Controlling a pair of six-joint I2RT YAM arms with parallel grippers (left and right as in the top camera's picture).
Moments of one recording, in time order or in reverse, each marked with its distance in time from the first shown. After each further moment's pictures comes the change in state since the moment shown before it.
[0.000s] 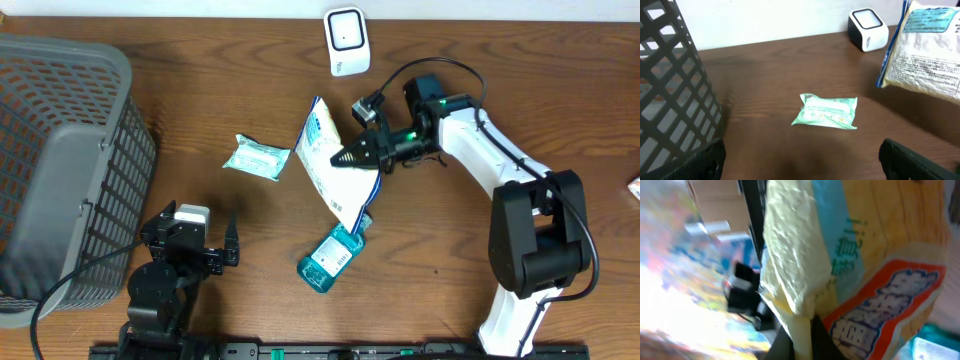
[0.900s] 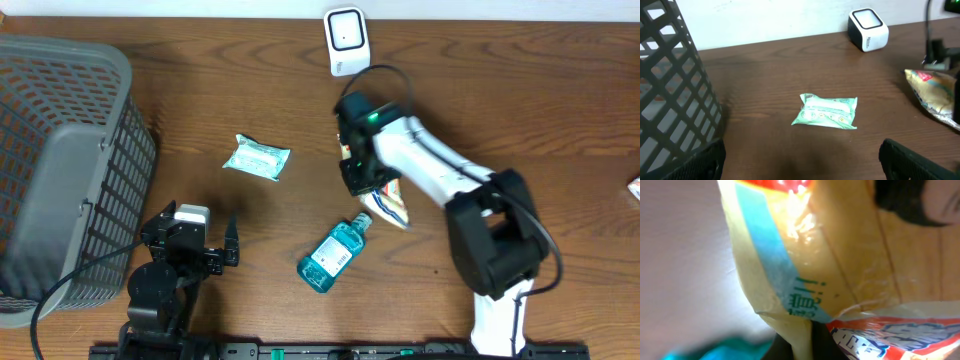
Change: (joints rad) left arm 0.000 0.000 0.000 0.000 0.000 0.000; right arm 0.256 0.078 0.114 -0.151 1.362 0.033
